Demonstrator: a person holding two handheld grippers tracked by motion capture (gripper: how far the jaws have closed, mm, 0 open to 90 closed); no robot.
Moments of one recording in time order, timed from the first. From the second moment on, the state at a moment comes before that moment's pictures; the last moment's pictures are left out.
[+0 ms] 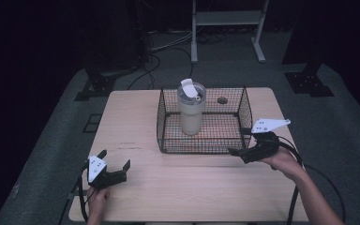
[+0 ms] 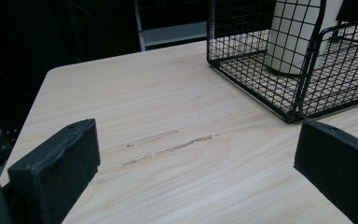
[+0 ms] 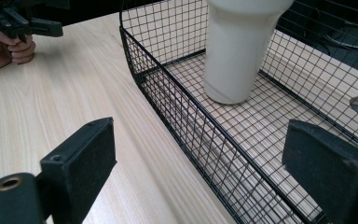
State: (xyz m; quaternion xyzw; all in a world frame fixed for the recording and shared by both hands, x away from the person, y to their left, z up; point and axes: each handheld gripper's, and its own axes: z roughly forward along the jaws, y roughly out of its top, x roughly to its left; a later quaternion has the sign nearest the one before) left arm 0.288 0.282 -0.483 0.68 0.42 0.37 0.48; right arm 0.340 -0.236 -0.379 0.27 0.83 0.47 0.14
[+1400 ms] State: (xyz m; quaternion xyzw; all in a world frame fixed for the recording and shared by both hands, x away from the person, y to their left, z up) left arm 0.288 0.281 -0.483 0.68 0.42 0.36 0.48; right arm 0.299 -0.282 -0.429 0.32 0.81 0.48 0.14
